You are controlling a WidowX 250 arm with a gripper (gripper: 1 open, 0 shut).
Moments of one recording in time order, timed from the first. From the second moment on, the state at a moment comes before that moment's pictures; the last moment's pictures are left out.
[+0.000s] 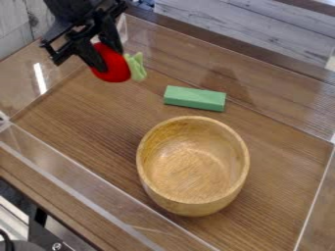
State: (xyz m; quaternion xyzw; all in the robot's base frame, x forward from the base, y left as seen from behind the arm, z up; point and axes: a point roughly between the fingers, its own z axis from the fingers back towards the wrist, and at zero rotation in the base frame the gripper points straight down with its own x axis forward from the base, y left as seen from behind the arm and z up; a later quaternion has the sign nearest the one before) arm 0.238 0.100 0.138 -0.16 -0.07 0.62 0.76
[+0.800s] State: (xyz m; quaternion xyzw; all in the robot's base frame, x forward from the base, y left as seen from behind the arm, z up) arm 0.222 0.098 0.136 -0.13 -0.12 0.63 0.75
